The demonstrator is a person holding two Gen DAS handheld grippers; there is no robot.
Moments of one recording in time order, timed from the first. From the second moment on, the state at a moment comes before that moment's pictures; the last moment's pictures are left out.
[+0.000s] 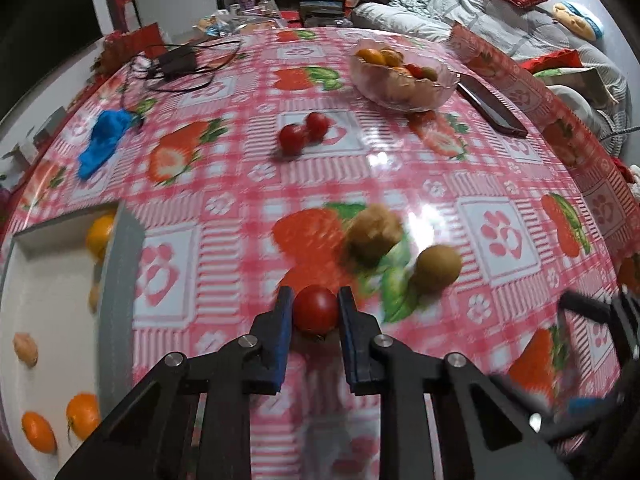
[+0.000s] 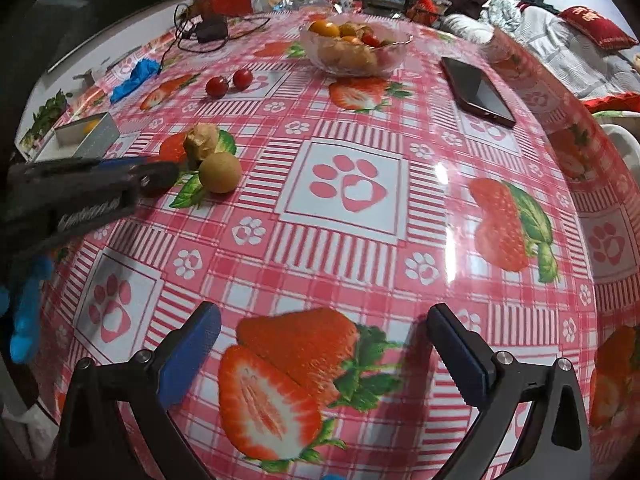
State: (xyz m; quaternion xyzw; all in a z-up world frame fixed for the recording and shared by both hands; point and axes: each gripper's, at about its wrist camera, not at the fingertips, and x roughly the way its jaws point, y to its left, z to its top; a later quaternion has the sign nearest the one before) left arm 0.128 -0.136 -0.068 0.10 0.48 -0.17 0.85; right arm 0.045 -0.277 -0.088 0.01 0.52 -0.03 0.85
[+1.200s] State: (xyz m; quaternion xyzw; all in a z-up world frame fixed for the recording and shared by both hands) left arm 0.039 -0.078 -0.040 0.04 0.48 -0.19 0.86; right arm 0.019 -0.269 -0.071 0.12 0.49 0.03 0.87
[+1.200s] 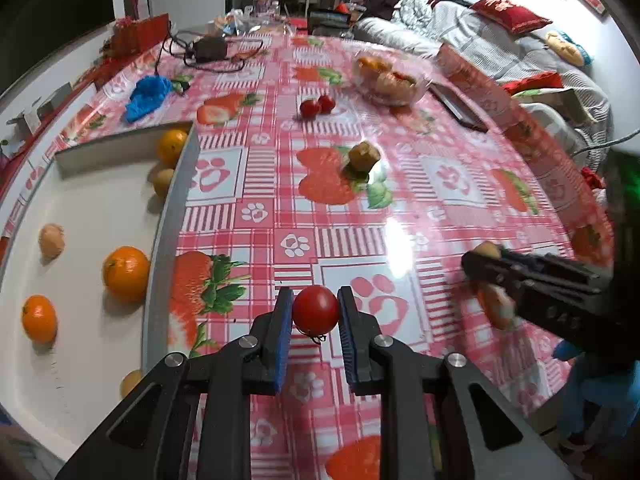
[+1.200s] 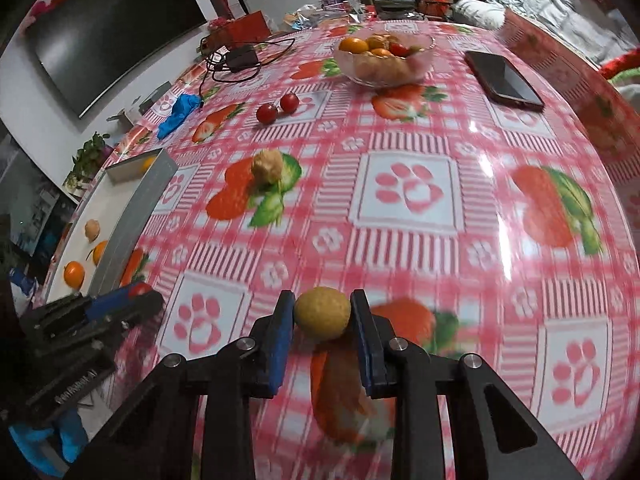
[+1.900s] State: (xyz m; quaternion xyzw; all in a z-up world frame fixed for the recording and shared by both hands) left arm 0.011 -0.031 -0.014 0.01 0.45 -0.17 0.88; right arm -0.003 -0.225 -0.060 0.09 0.49 0.05 0.87
